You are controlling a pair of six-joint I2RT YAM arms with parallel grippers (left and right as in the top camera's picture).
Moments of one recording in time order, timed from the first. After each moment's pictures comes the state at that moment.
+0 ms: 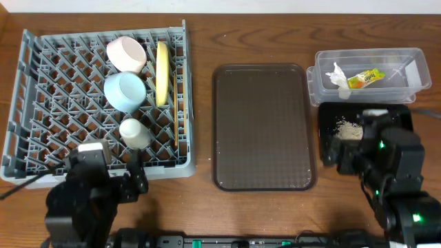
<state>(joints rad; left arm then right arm) -0.01 0.46 0.96 -1.02 0.01 -0.16 0.07 0.74 0.87 -0.89 -0.02 0.13</state>
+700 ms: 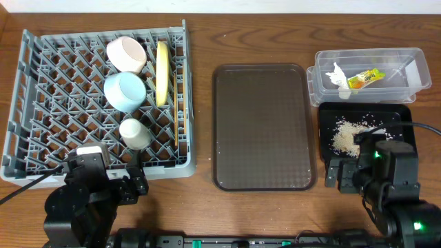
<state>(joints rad) -0.01 0.44 0.96 -1.02 0.01 -0.16 0.07 0.69 0.85 -1.07 0.00 0.10</state>
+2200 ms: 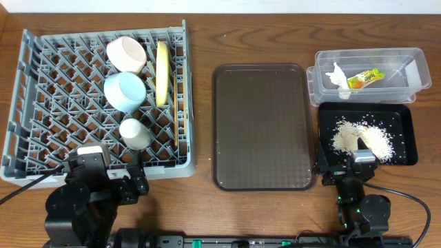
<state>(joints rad) -0.01 0.44 0.95 -1.03 0.01 -0.16 0.07 0.02 0.01 -0.07 -0.02 0.03</state>
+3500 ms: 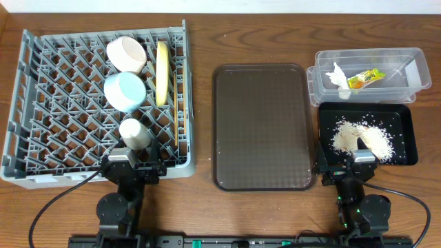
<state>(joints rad) -0.04 0.01 0.07 -0.14 0.00 -0.19 0.07 0.02 0.01 -0.07 -0.02 0.03</state>
